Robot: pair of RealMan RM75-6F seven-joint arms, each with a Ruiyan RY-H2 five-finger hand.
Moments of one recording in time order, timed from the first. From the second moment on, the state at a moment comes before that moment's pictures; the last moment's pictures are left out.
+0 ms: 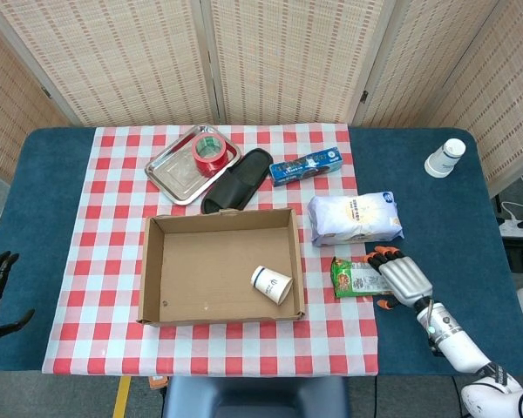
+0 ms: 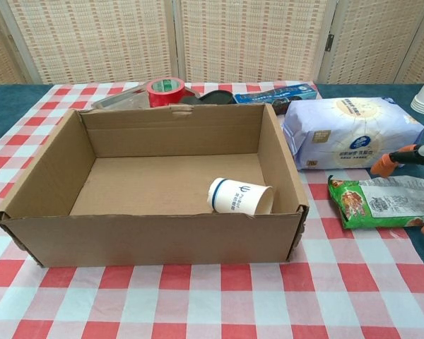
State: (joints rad) left arm -0.11 -1.06 -0.07 -1.58 1.41 1.42 -0.05; right arm 0.47 -1.34 -0.01 -1.35 -1.45 0.98 -0.01
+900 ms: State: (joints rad) left arm -0.11 -1.06 -0.07 -1.57 1.40 1.41 -0.06; right arm 0.47 -1.43 0.00 -1.25 -1.45 1.00 0.00
